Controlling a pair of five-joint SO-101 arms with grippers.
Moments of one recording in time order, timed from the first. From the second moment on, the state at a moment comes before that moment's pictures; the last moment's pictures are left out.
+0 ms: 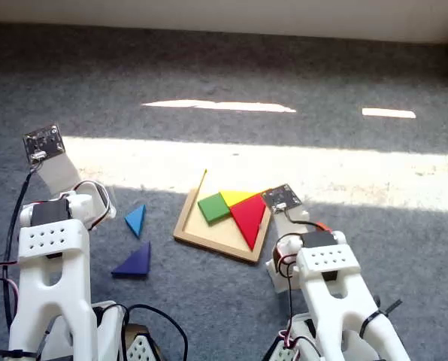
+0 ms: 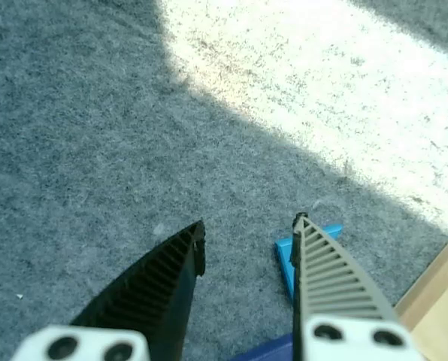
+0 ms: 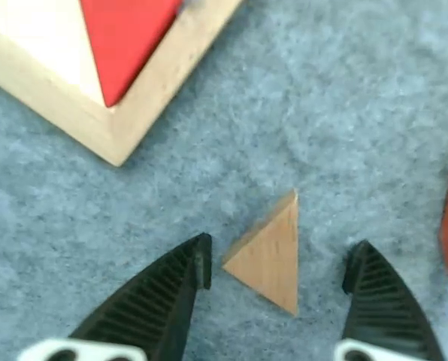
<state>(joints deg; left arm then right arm) -19.4 -38.1 56.0 54.5 17.9 -15.4 -36.0 71.3 58.6 16.2</state>
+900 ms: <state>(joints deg) -19.4 -38.1 56.0 54.5 17.9 -15.3 -36.6 68.3 64.7 16.3</state>
